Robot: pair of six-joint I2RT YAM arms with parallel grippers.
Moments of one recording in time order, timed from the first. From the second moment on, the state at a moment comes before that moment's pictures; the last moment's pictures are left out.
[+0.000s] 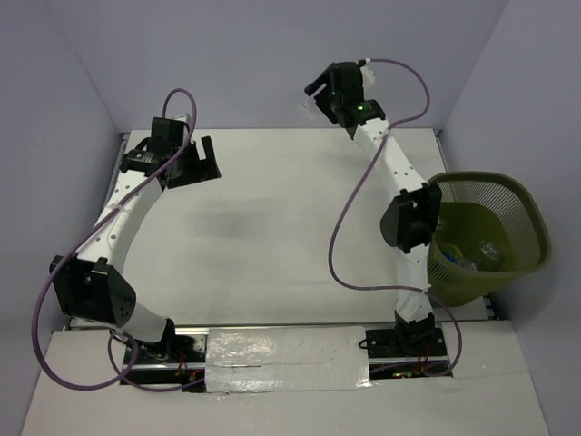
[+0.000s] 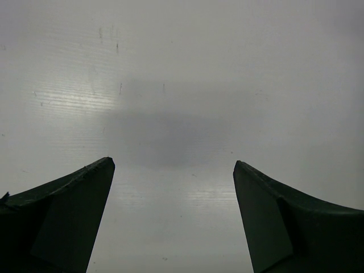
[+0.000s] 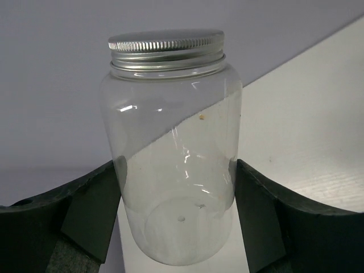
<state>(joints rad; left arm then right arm) -0.17 1.51 1.47 -0.77 0.01 -0.38 0.33 2.22 2.29 -0.48 0.20 1.01</state>
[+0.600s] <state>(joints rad) -0.17 1.43 1.42 -0.76 0.09 -0.43 0.42 1.15 1.72 -0.84 0.53 0.43</state>
